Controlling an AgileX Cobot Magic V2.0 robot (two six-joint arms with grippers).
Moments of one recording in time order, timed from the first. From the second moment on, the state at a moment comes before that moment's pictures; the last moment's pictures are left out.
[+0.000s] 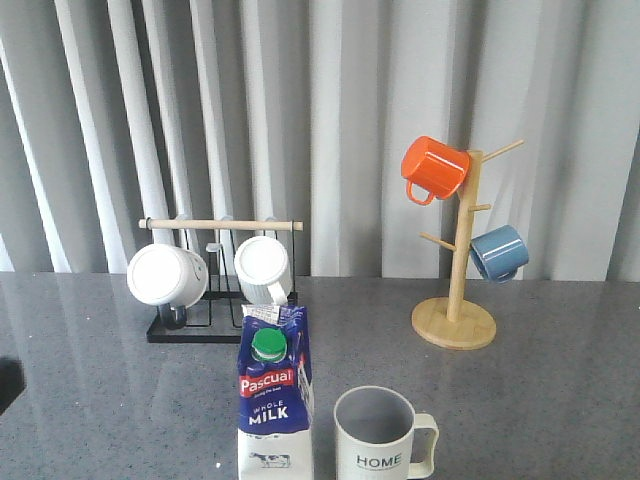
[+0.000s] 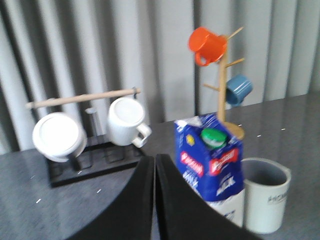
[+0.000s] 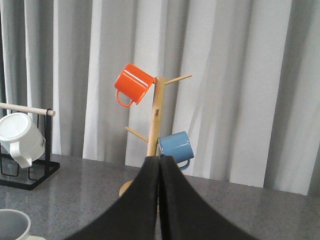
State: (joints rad) left arm -0.39 0.65 -0.54 -0.03 0.00 0.03; right arm 0.03 0.55 -0.41 -0.26 -0.20 0.15
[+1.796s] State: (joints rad) left arm 0.00 -0.01 0.02 0.02 0.07 -0.12; right arm 0.03 0.55 -0.41 -0.26 -0.20 0.15
